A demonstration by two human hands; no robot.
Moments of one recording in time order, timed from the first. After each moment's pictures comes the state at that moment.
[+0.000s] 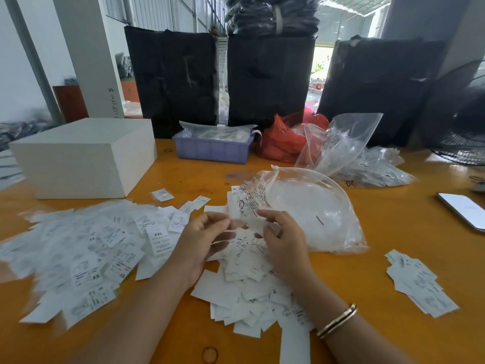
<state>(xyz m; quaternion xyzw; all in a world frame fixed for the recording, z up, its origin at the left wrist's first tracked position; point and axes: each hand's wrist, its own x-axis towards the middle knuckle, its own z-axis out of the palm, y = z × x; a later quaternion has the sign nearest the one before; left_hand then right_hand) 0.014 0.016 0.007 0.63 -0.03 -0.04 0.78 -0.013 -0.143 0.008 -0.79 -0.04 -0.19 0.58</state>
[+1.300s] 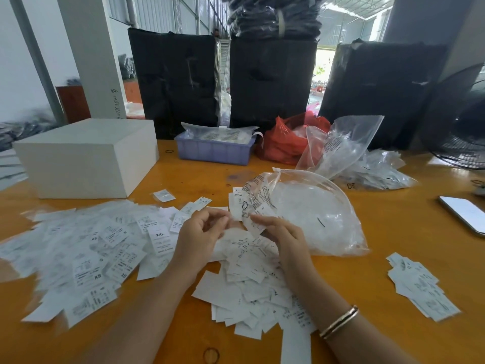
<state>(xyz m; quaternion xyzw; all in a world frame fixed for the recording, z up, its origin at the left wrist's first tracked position) 0.017 0.018 0.001 0.75 -0.09 0.15 0.63 -0.015 -0.146 0.008 -0.70 -0.08 -0.10 0.70</state>
